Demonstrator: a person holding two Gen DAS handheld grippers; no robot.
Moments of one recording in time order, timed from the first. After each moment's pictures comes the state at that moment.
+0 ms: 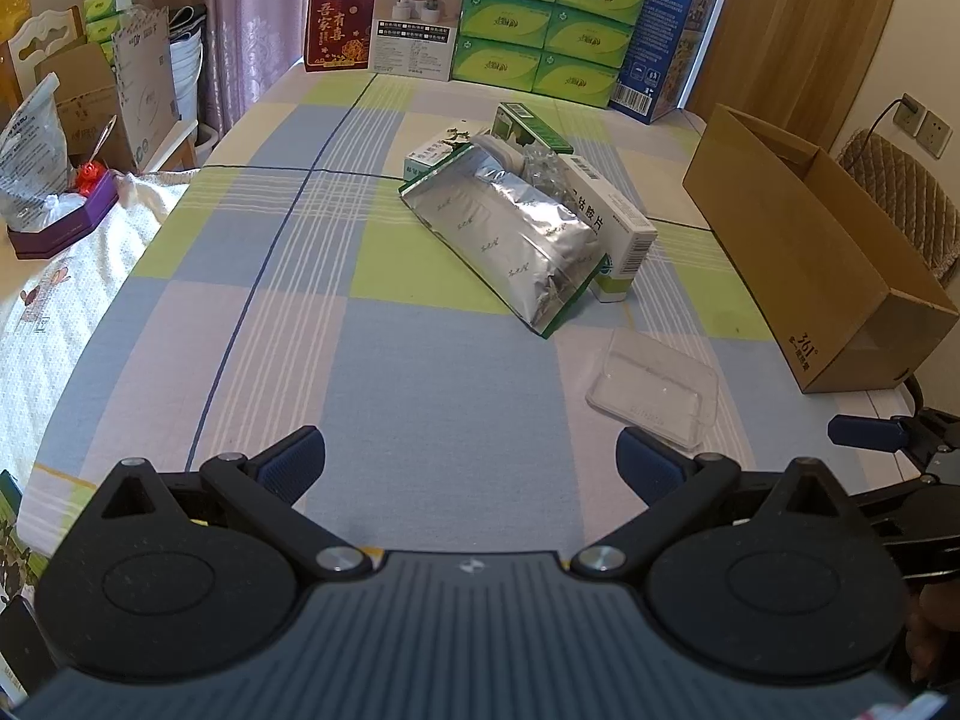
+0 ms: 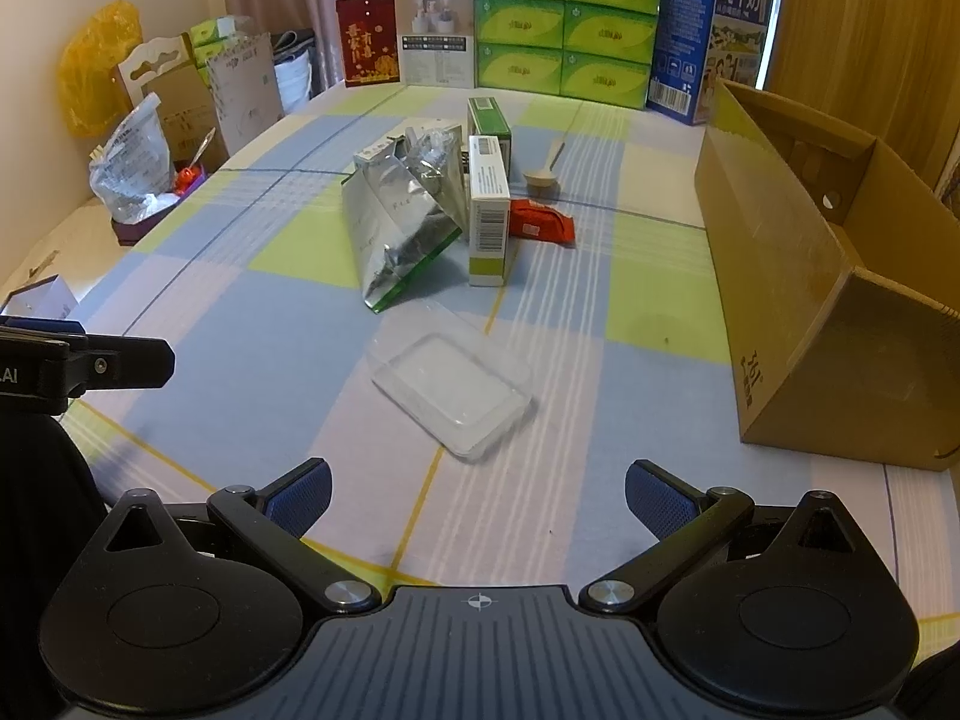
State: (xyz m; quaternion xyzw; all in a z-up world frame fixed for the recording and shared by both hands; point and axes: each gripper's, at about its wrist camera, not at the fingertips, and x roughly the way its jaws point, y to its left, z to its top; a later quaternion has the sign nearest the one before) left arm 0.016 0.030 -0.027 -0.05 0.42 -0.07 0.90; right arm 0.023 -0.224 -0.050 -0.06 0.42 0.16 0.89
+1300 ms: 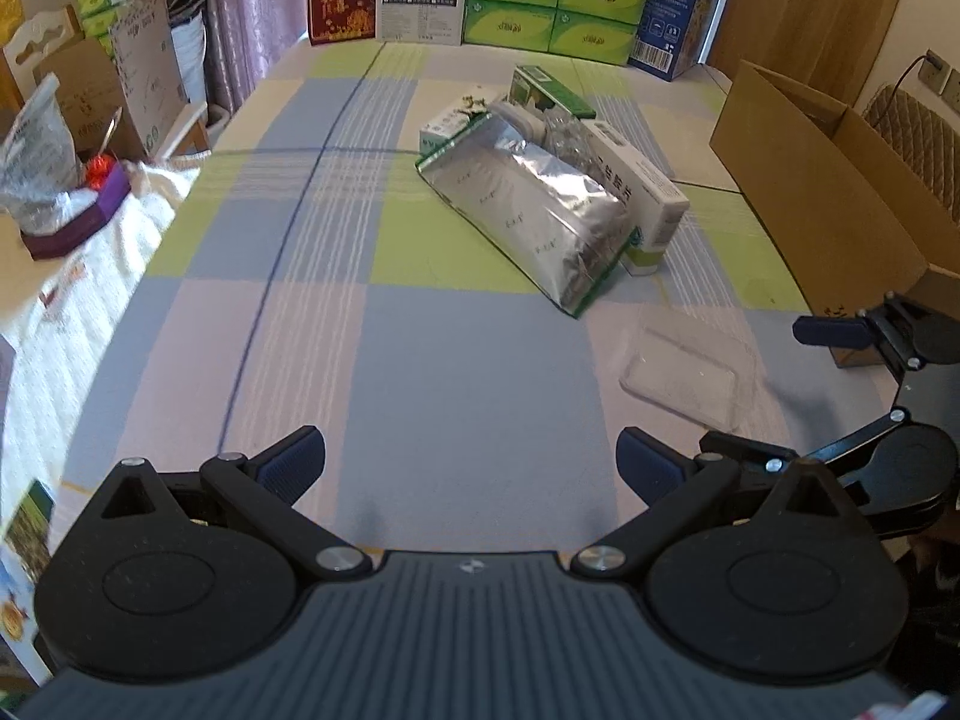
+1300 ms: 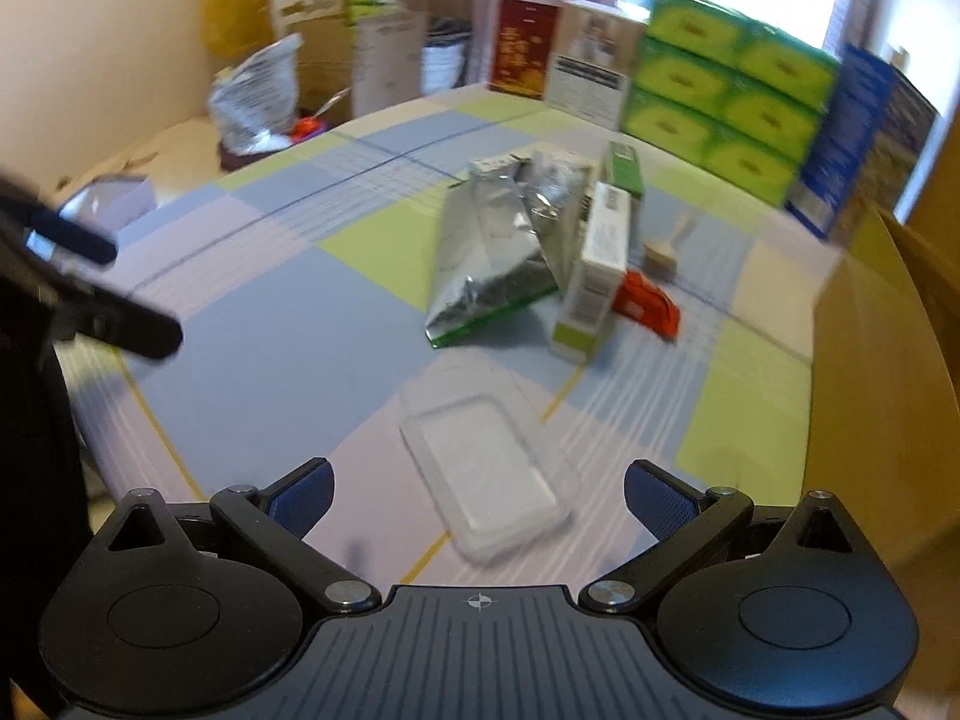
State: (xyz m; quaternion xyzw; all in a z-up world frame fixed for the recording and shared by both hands) left arm 0.043 0.026 -0.024 -0.01 0.46 -0.05 0.89; right arm 0.069 -0.201 -0.075 -0.20 0.36 0.31 0.86
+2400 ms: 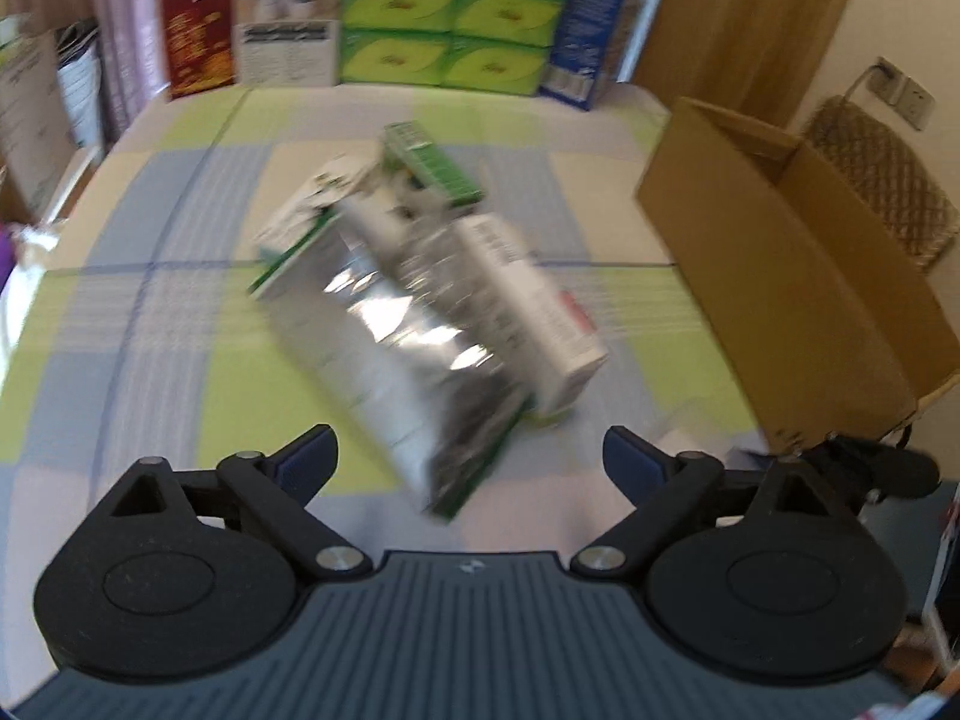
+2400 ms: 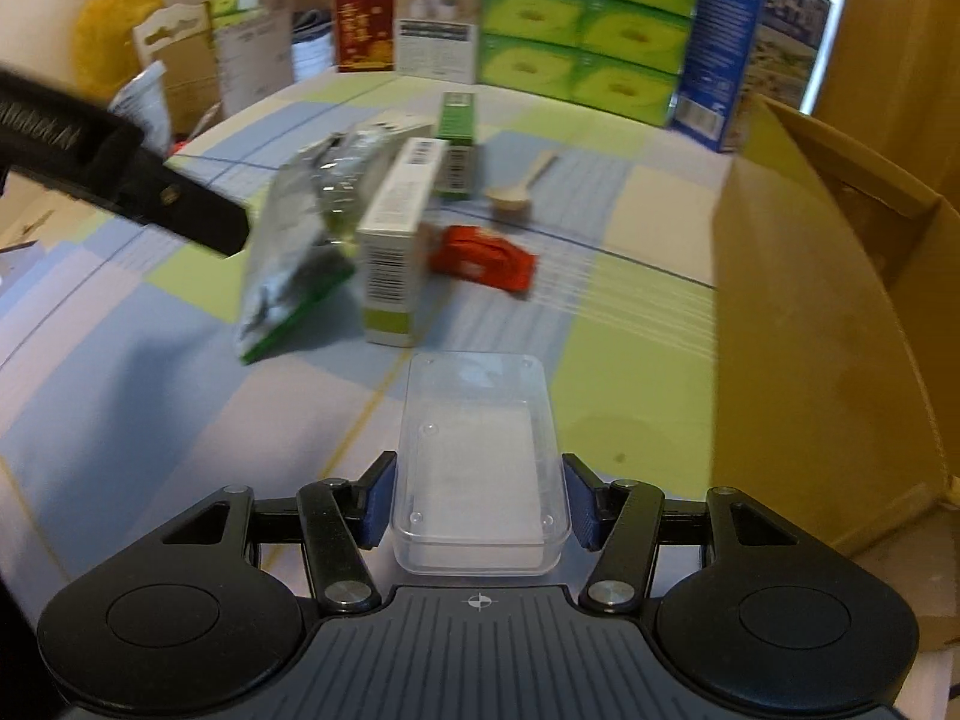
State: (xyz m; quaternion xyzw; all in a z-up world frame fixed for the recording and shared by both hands) left arm 0.172 -0.044 -0.024 -0.02 0.44 -0.14 0.88; right arm 0.138 -0.254 -0.086 -0.11 0.41 0.19 0.89
